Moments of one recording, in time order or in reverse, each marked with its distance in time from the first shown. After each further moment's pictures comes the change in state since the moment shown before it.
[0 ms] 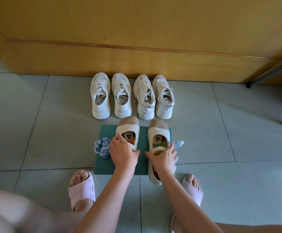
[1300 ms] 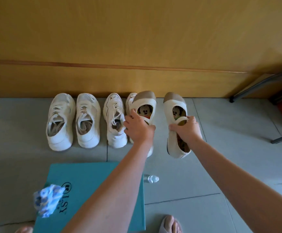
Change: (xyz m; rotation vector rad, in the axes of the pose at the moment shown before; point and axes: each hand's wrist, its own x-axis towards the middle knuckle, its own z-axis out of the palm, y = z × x) left_hand 0.108 0.243 0.012 -0.377 0.039 0.030; right_hand 0.224 -0.040 -0.175 0.156 0.086 -0.110
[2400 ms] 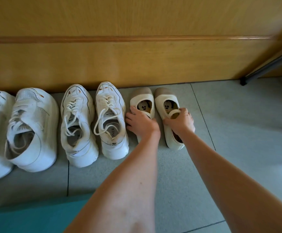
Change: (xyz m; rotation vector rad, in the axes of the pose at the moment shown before) left_hand 0.094 0.030 0.190 0.077 0.045 -0.113; right_hand 0.175 0.072 0.064 -0.133 0.029 0.032
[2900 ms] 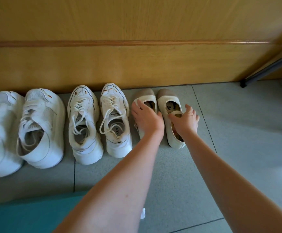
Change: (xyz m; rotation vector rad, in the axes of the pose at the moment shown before) left_hand -0.010 0.009 -0.022 -0.153 0.019 0.205; right_hand -0.023 -0.010 -0.014 0.104 0.120 -0.093
